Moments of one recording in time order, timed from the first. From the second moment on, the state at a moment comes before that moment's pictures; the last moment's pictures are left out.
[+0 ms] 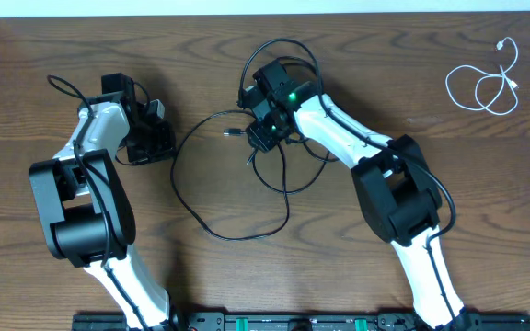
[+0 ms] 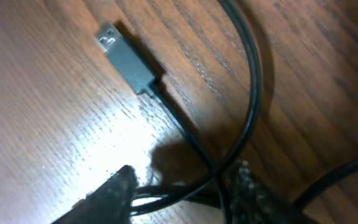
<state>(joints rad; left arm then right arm) 0.20 2.02 1.35 -0.84 0.29 -0.03 0.60 2.35 1.84 -0.69 -0.27 -0.12</state>
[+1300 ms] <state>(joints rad) 0.20 1.50 1.53 -0.94 0.29 -0.04 0.51 1.94 1.87 -0.80 -0.24 0.02</state>
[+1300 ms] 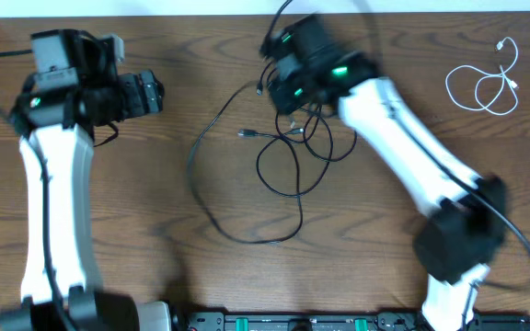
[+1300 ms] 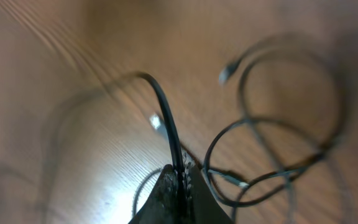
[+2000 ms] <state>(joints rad) 0.20 1.43 1.53 -0.94 0.29 -0.05 -0.23 1.56 1.91 -0.79 -0.27 0.12</state>
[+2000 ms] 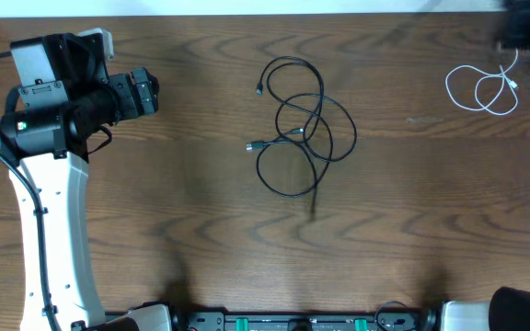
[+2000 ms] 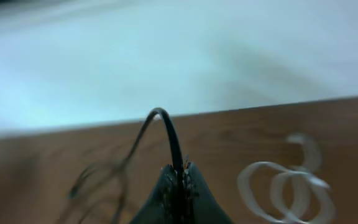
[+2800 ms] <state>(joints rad) 0.20 1.43 1.53 -0.95 0.29 -0.06 -0.57 2.02 2.39 -1.01 0.20 0.09</state>
